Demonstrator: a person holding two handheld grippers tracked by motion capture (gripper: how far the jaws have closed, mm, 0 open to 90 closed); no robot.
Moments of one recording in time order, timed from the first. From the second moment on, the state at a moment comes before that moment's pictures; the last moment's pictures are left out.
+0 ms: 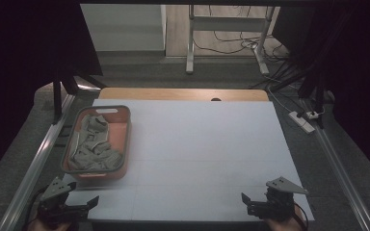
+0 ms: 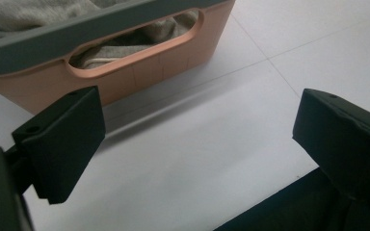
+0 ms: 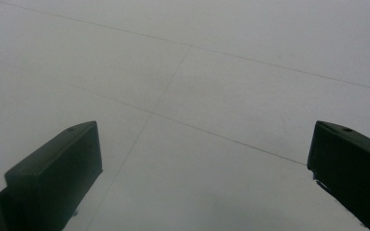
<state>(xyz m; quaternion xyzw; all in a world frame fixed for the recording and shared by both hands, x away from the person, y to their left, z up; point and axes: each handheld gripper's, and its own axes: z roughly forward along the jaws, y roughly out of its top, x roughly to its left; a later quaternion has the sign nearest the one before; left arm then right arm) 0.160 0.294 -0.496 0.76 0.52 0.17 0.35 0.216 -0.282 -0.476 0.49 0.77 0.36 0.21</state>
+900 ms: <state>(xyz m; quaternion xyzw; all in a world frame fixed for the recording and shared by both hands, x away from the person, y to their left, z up) 0.164 0.296 -0.497 0.76 0.52 0.14 0.35 0.219 -0.280 -0.478 0.48 0.78 0.35 0.19</state>
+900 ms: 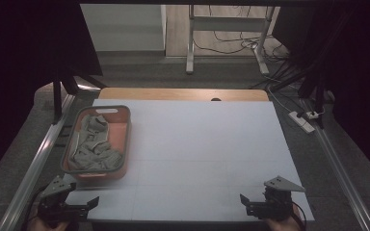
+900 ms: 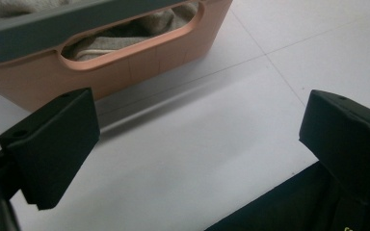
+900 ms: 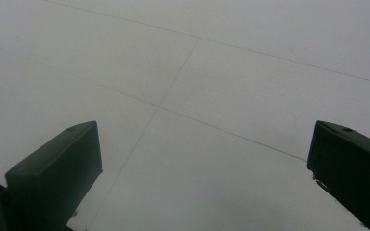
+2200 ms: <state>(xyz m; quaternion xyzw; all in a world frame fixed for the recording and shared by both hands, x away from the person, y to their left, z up) 0.180 0.302 -0.472 0.79 0.51 0.11 0.32 0.223 -0.277 -0.480 0.47 0.79 0.34 0.19</state>
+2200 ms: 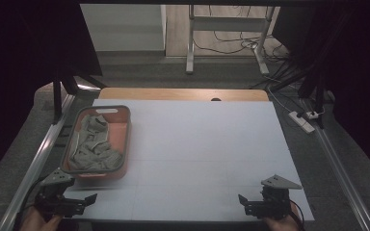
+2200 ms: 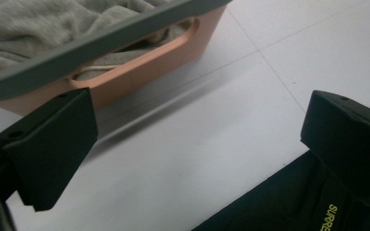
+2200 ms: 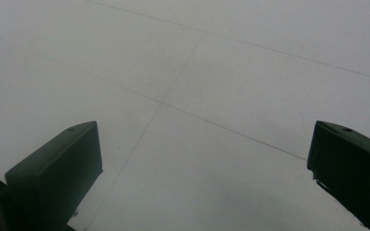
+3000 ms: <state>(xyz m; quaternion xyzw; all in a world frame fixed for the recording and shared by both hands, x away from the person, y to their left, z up) 0.220 0.318 -0.456 0.80 0.50 0.13 0.30 0.224 -0.278 -0.480 0.48 0.79 0.35 0.18</state>
